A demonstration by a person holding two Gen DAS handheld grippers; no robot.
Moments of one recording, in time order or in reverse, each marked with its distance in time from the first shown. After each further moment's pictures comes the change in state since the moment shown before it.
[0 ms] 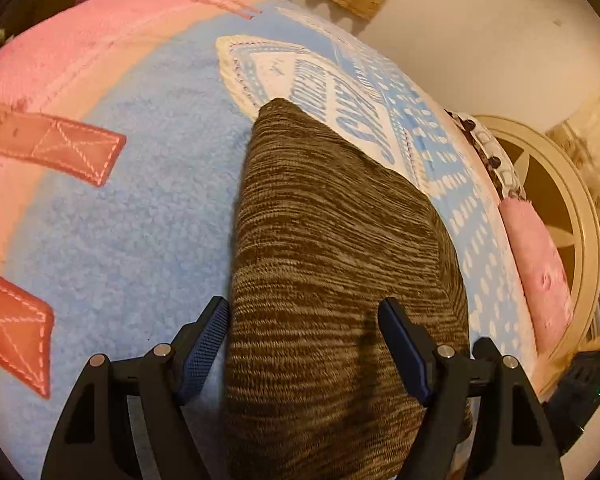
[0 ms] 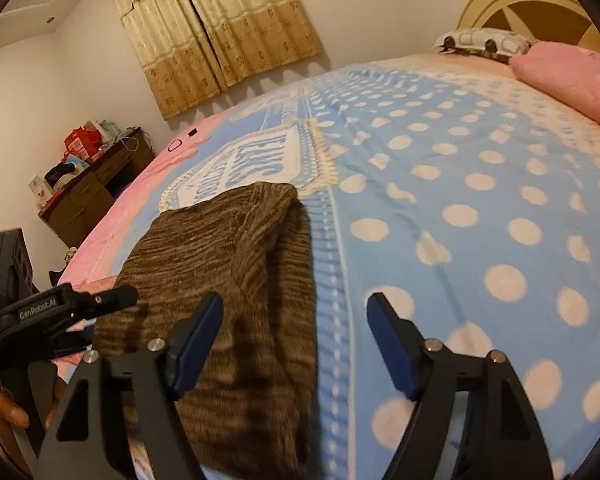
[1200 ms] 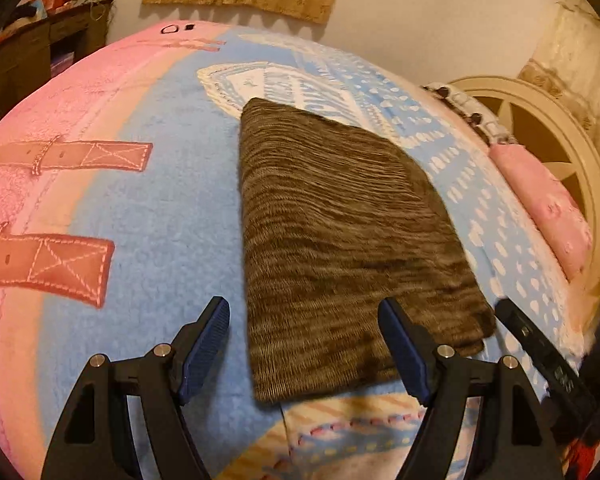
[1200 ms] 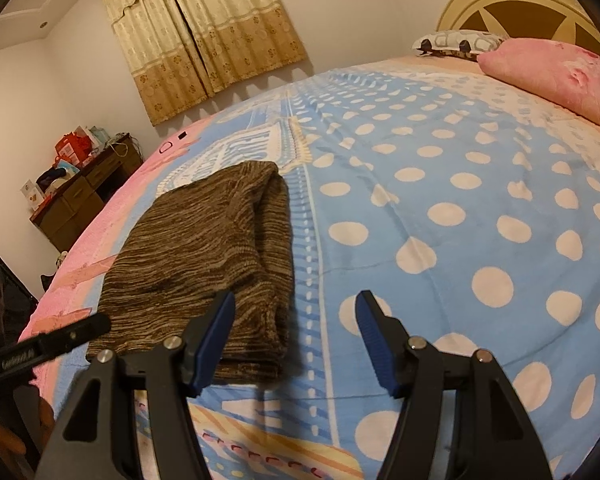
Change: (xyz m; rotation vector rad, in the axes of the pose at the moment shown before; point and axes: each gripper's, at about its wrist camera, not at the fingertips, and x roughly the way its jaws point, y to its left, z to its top) left arm -0.041 -0.018 -0.062 0.245 -0.054 0.094; right arm -0.052 -0.002 -0.052 0.027 -0.035 -0.072
